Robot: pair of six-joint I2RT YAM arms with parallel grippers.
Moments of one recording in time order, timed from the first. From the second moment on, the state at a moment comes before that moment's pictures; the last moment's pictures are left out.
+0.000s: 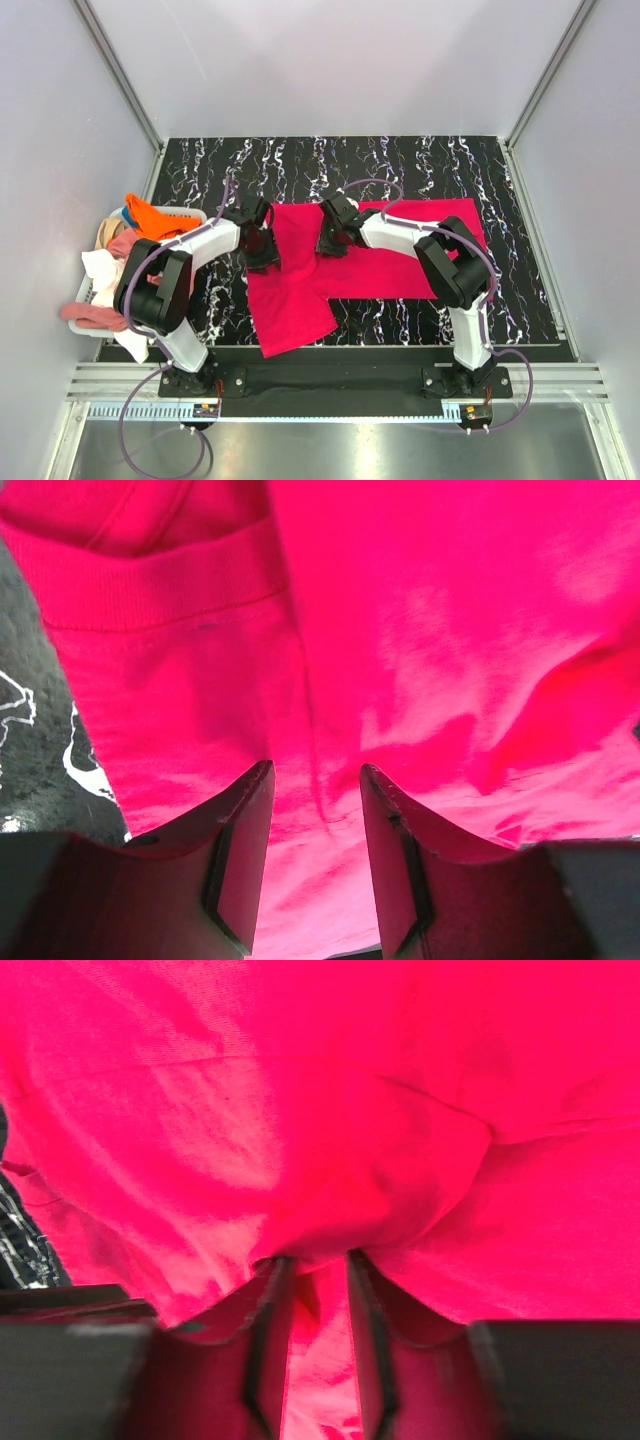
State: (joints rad) left arm -0.36 1.67 1.00 -0.59 0.10 -0.63; right arm 0.71 2.04 1.36 -0.30 -0.02 0.89
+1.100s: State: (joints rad) left arm -0.25 2.11 1.57 -0.68 0.04 -0.56; right arm 0.71 1.95 1.41 -0.58 0.07 0.66
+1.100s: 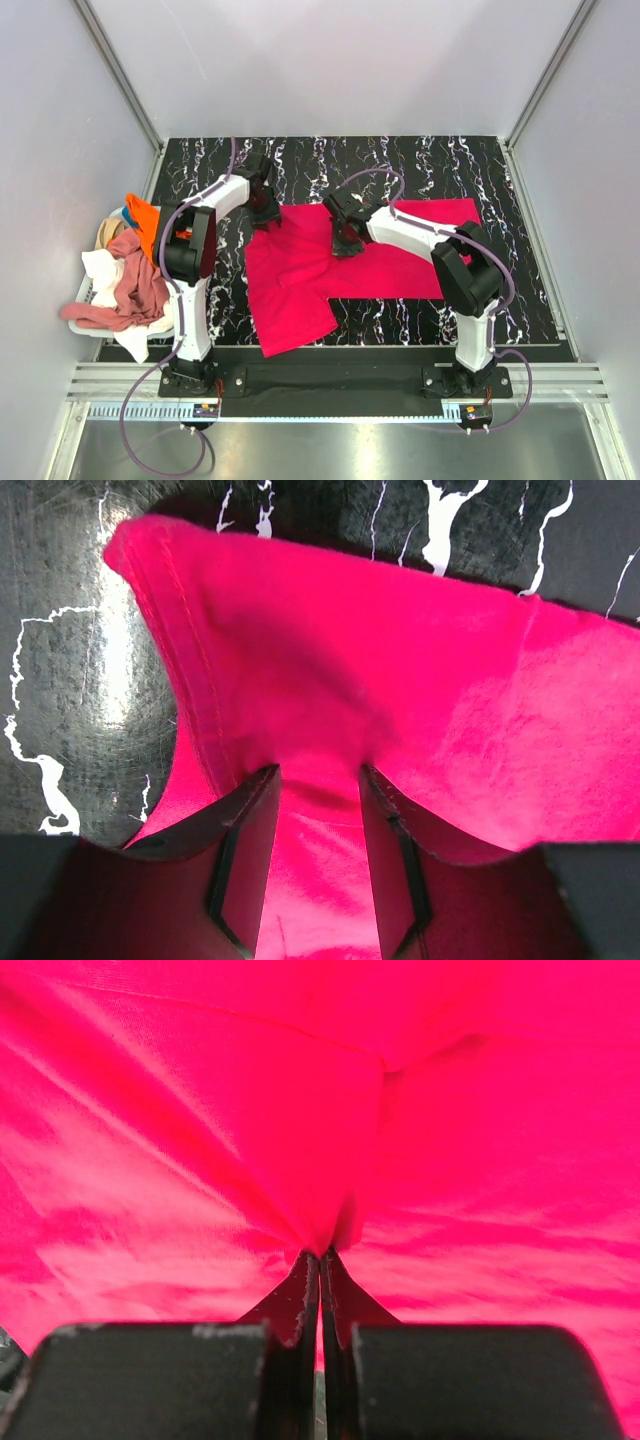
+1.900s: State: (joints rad) left arm -0.23 2.17 1.77 -0.75 0.05 -0.50; right arm 0.43 1.89 1.45 -0.69 0.08 0.58
